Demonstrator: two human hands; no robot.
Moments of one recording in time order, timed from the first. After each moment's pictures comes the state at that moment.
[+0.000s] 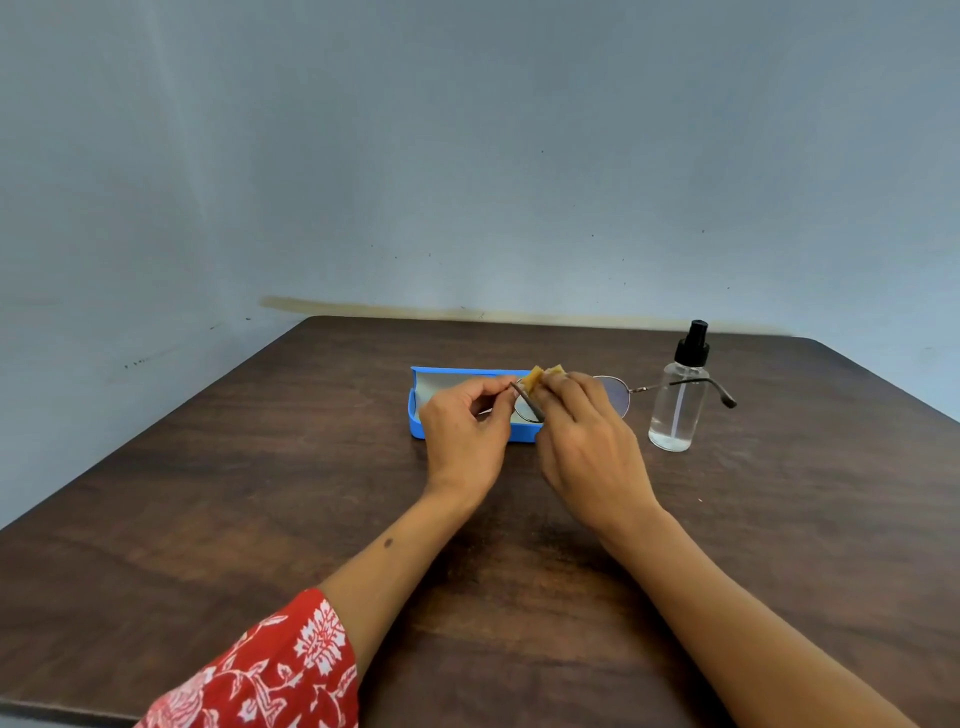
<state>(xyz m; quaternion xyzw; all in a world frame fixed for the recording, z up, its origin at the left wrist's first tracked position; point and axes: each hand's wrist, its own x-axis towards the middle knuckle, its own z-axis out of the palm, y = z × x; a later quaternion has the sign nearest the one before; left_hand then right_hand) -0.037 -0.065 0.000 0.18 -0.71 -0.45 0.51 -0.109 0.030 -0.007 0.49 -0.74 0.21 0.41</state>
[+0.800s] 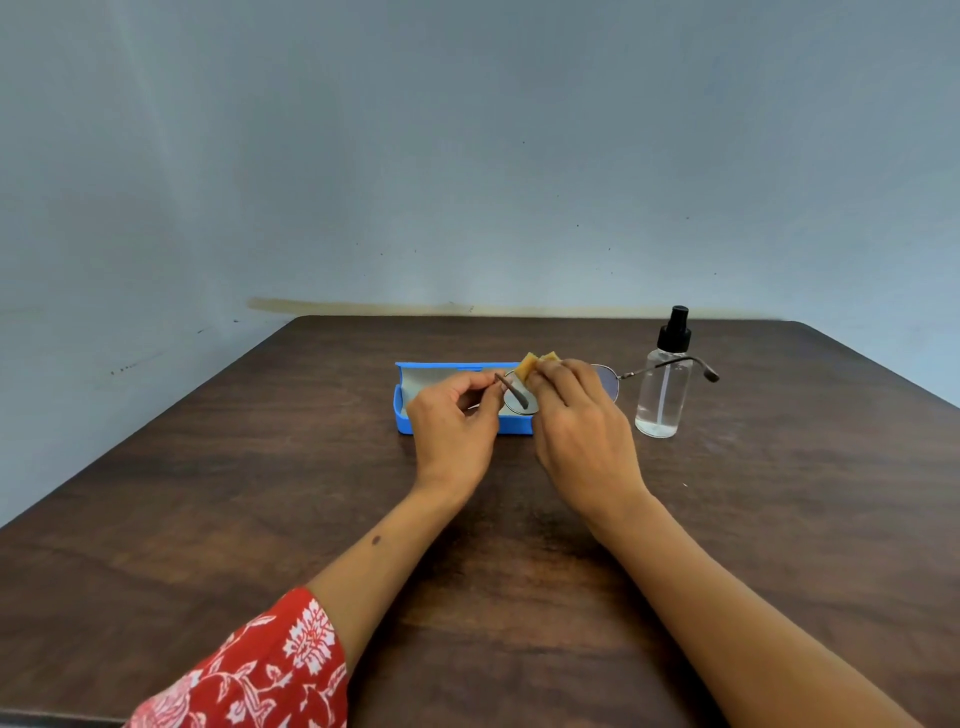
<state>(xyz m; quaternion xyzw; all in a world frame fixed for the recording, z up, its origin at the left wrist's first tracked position) -0.038 -0.062 -0.001 0.18 -0.72 -0.44 0.51 -0.110 0.035 -0.003 0.46 -0.75 0.21 0.42</state>
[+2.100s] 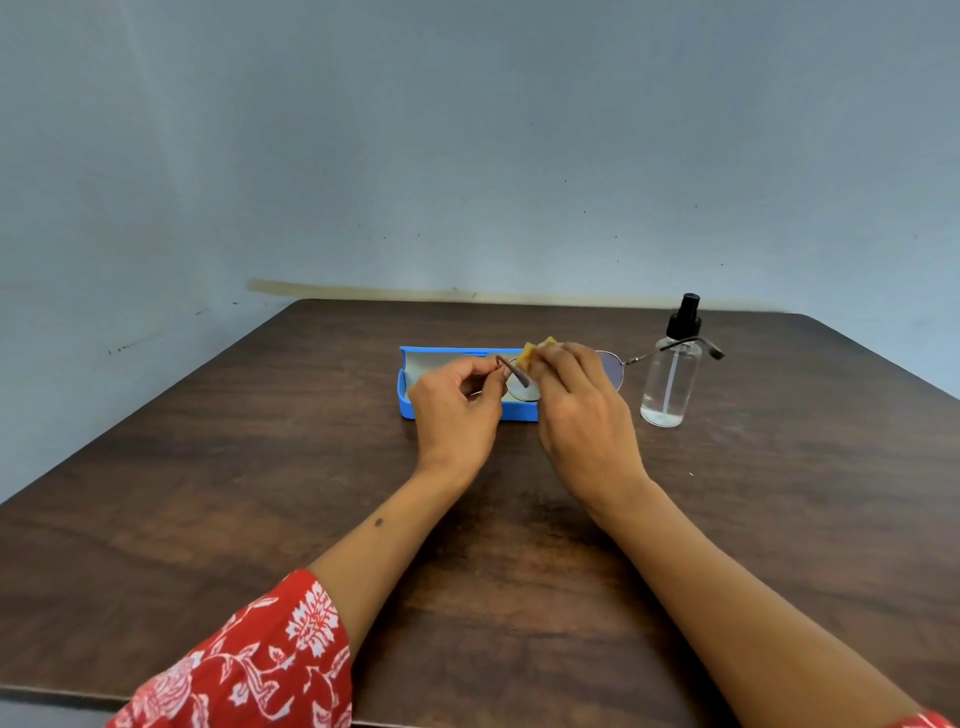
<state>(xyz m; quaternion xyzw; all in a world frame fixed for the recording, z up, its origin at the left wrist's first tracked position) -0.038 -0.064 -0.005 0.18 -0.71 -0.47 0.50 -0.112 0.029 -0.009 0.47 -0.74 0.21 0.42</state>
